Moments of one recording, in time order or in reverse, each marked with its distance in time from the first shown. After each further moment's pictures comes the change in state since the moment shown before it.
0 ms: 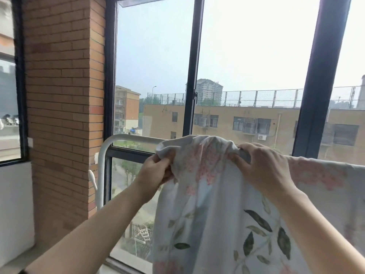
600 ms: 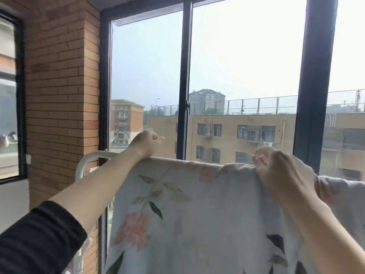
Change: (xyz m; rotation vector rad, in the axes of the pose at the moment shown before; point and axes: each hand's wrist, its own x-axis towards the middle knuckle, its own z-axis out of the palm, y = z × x) left_hand 0.126 0.051 0.029 1.213 0.166 0.190; right_hand 0.022 0.068 -0.024 -0.037 -0.047 0.257
